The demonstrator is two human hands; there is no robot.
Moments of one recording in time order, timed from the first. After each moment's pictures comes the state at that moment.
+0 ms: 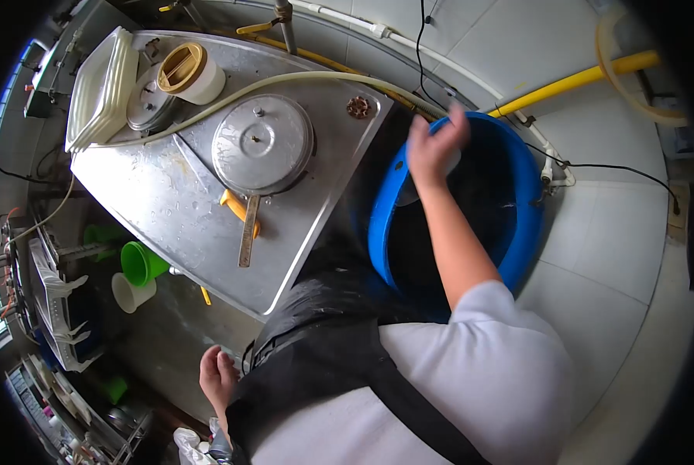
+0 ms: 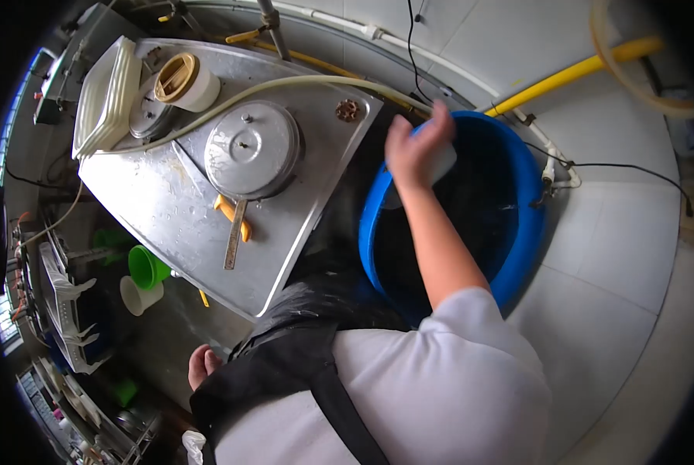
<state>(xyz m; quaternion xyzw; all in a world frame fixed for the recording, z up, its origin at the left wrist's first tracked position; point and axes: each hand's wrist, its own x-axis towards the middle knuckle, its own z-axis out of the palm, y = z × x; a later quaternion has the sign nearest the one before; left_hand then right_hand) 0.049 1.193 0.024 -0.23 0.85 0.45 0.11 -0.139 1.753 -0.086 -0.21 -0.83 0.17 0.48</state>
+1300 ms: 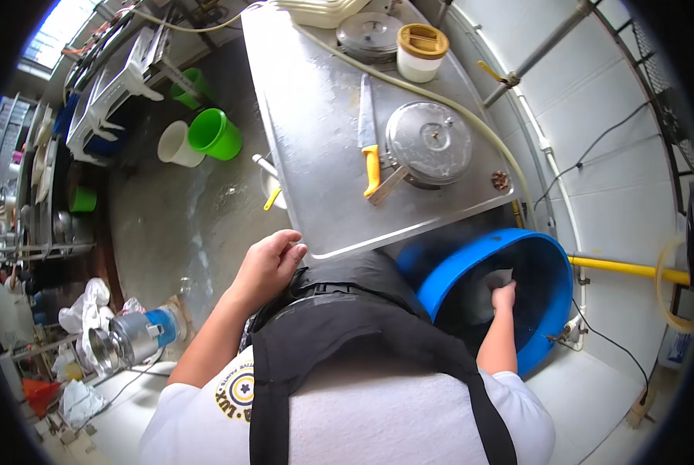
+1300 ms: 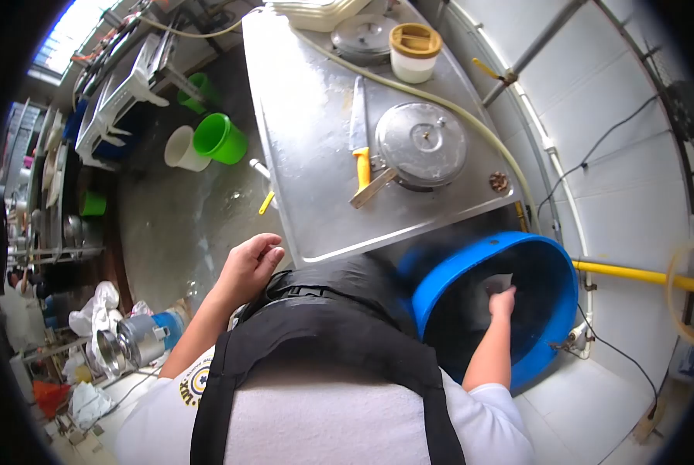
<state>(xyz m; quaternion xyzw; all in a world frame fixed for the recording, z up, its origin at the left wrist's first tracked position) 0.032 1.213 0.058 -0.09 0.89 0.45 0.09 0.029 1.881 -0.273 -0.34 -0.89 0.28 -0.15</state>
